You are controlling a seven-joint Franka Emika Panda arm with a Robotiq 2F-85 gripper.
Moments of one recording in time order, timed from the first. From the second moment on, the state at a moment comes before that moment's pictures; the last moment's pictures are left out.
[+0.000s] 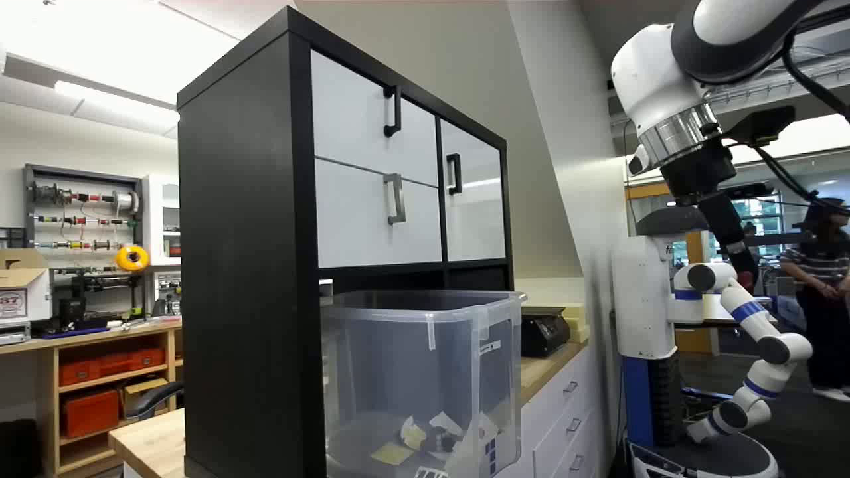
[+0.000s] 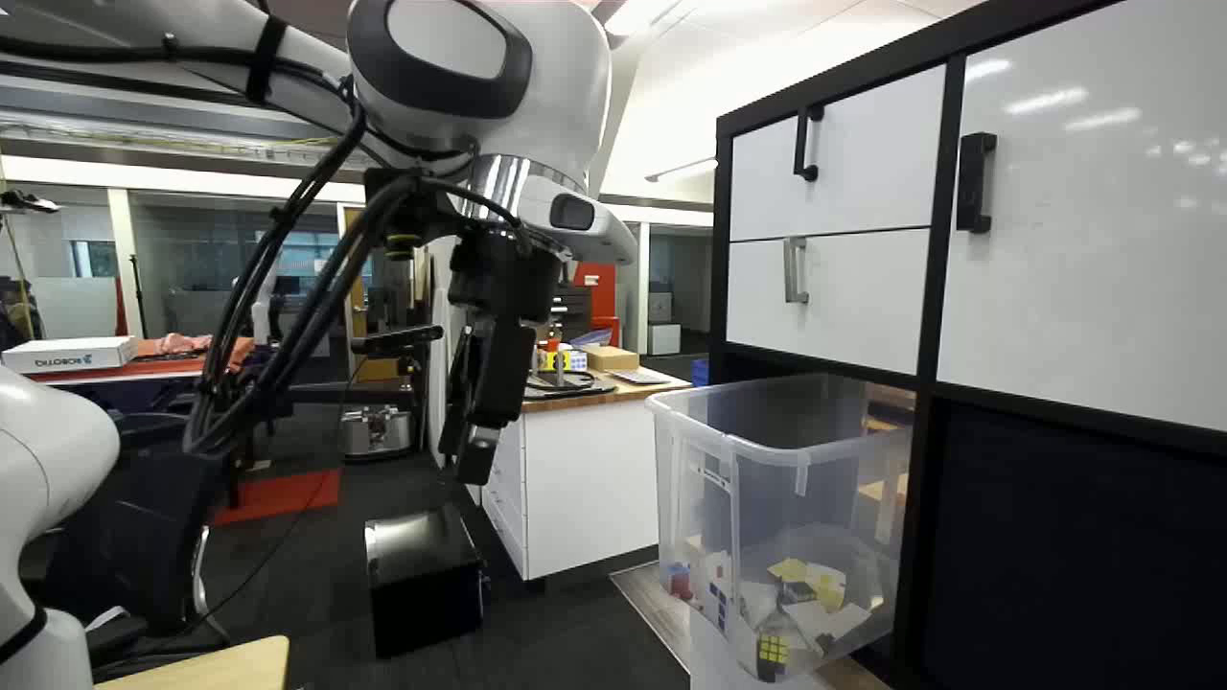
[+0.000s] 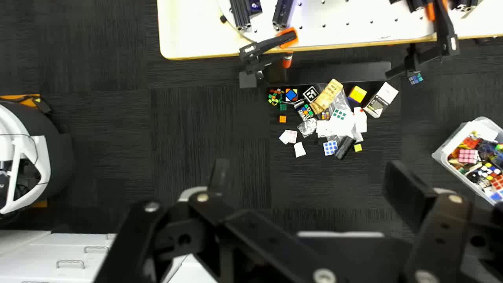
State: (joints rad) arm -0.13 -0.54 -0.08 -2.40 -0.20 1.59 -0.07
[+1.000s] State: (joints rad) arm -0.11 -0.54 -0.08 -2.42 -0.14 1.68 -0.06
